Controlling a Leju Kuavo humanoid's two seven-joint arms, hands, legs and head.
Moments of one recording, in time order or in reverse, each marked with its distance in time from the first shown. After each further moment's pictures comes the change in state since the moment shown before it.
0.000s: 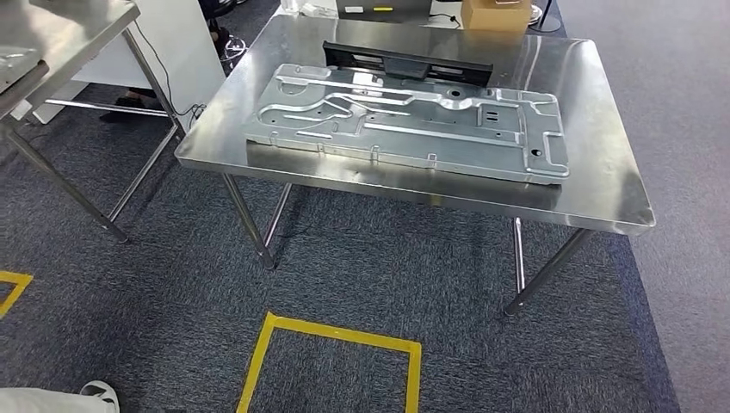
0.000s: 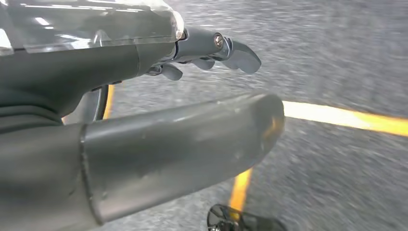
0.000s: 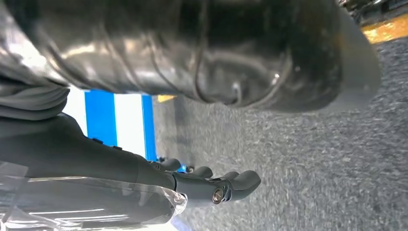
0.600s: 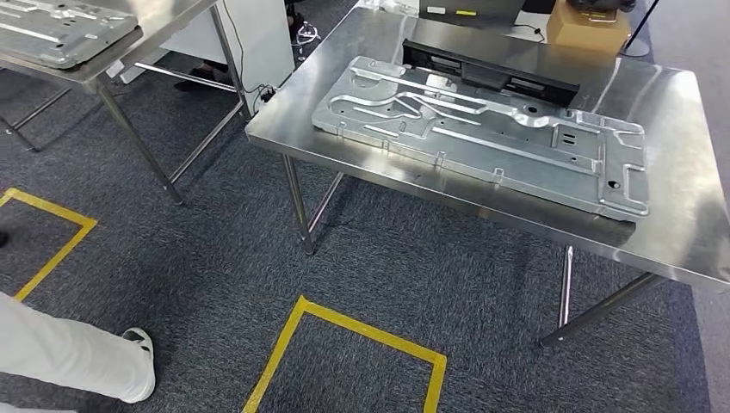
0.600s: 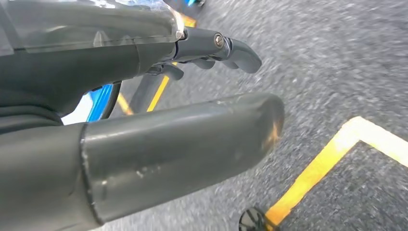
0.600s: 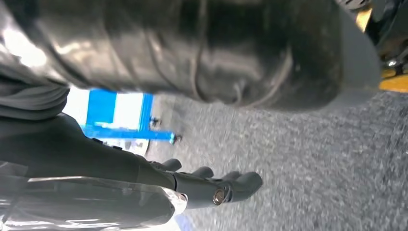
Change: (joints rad) left arm -0.026 -0.014 0.058 0.003 0.074 0.130 0.291; right arm -0.014 -0.022 -0.016 0.045 0.077 0.146 -0.004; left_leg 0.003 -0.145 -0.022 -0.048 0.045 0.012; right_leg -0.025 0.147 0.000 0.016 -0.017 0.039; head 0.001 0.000
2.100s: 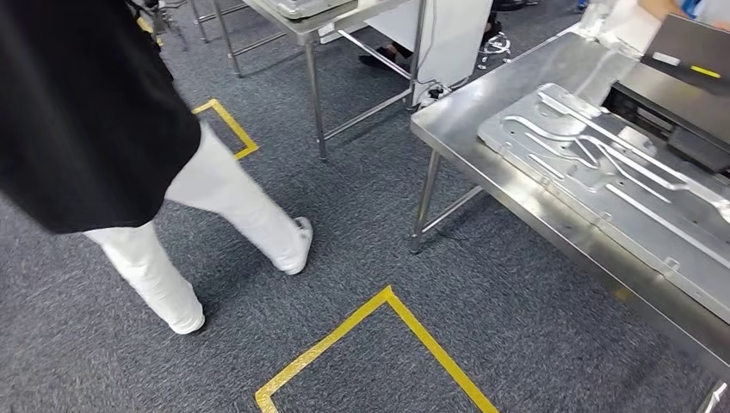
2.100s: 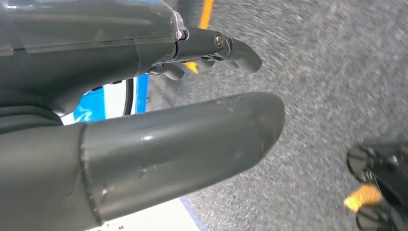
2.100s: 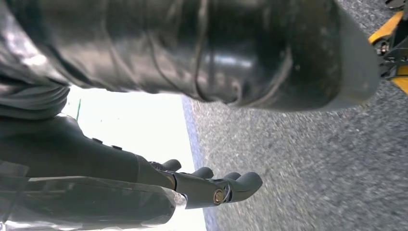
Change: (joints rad) left arm 0.080 0.092 -0.156 0.009 -0.239 -0.581 -0.020; right arm -0.029 -0.027 0.042 0.018 0.074 0.096 0.061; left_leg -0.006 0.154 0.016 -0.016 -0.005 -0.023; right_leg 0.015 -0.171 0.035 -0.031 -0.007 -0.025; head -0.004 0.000
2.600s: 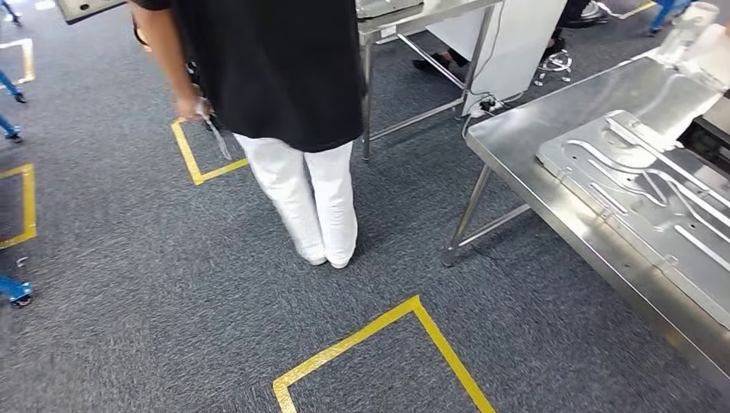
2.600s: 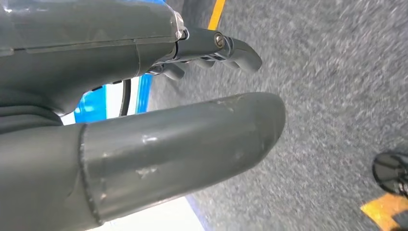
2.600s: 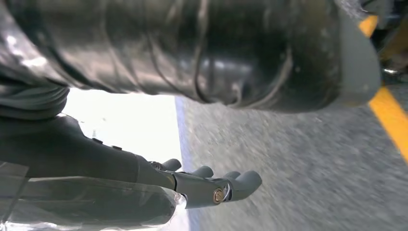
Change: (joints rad) left arm 0.061 0.015 -0.035 0.000 0.014 -0.024 -0.043; right arm 0.000 -0.010 0.000 0.001 -0.002 -0.020 -0.059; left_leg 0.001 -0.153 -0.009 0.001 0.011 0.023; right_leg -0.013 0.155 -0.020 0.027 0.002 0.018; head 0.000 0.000
